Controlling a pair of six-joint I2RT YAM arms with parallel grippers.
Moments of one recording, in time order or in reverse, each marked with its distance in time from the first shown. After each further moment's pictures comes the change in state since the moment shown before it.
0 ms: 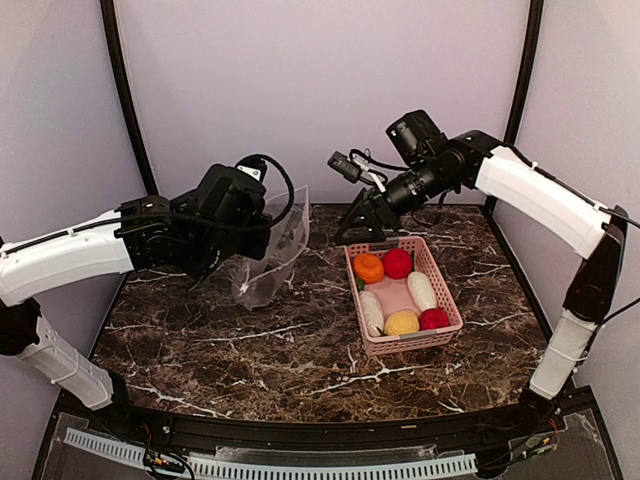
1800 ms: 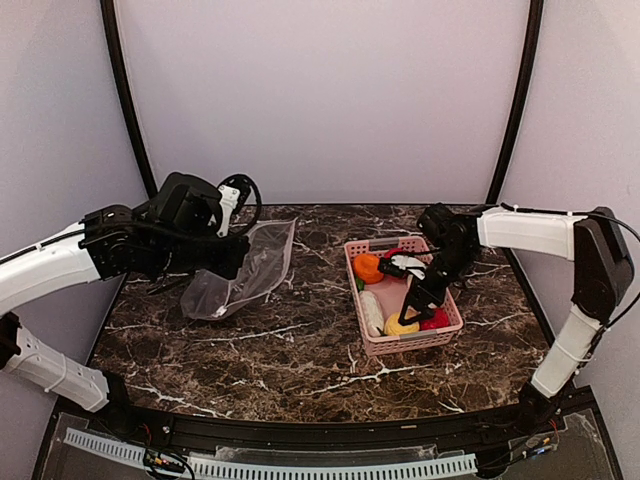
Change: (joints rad) left arm 0.085 -0.192 -0.155 -0.070 0.375 0.035; right arm -0.207 -0.089 -0.667 0.057 0.295 -0.328
